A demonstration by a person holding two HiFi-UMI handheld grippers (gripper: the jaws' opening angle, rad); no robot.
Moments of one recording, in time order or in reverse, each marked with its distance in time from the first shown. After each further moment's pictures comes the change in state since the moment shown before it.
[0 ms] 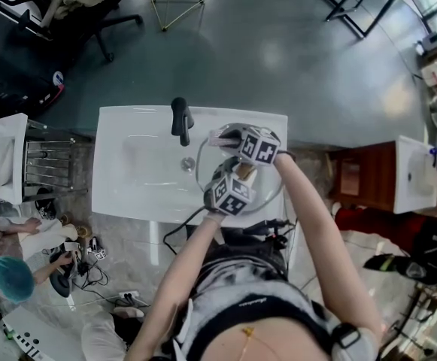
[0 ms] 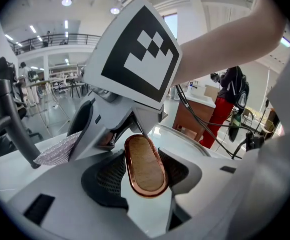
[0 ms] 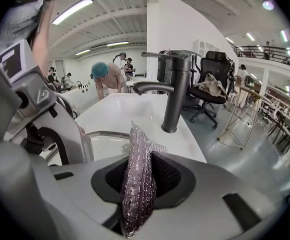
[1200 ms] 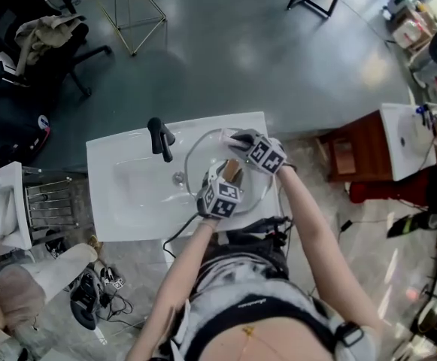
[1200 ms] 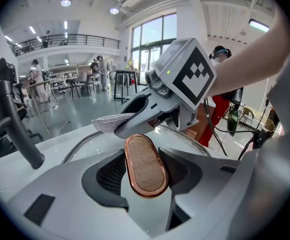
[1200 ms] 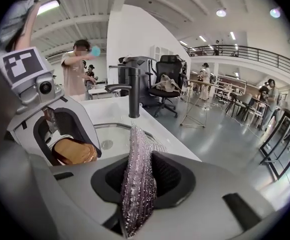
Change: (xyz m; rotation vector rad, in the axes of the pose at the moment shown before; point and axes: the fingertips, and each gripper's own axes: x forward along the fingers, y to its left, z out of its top) left arm -0.006 0.001 0.002 0.004 0.001 -0.003; right arm -0.067 -0.019 -0.067 0.338 -0.061 -0.362
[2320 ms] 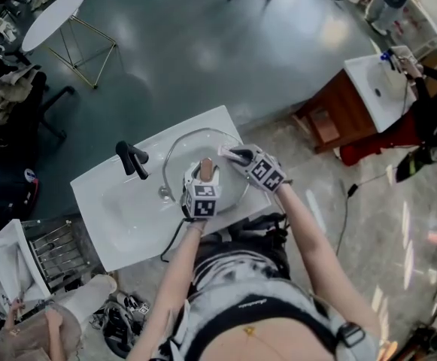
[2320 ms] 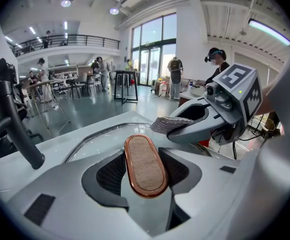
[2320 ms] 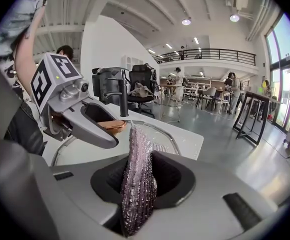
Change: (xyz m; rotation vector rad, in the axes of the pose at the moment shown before) left arm 0.004 0.004 -0.003 0.006 -0.002 0.006; right arm -0.073 0.032 -0.071 0.265 -0.102 -0.240
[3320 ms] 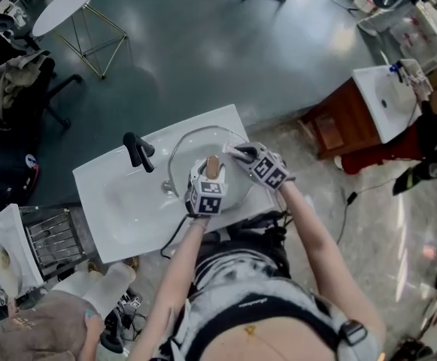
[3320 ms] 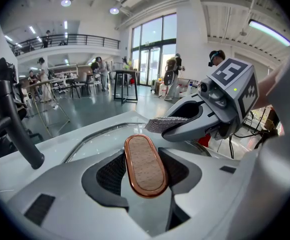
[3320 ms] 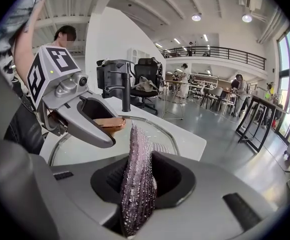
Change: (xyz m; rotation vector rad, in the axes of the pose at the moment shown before) left arm -0.004 -0.003 0.005 -0.007 0.002 -0.003; right arm 0.005 -0.003 0.005 -0.083 0.075 0.020
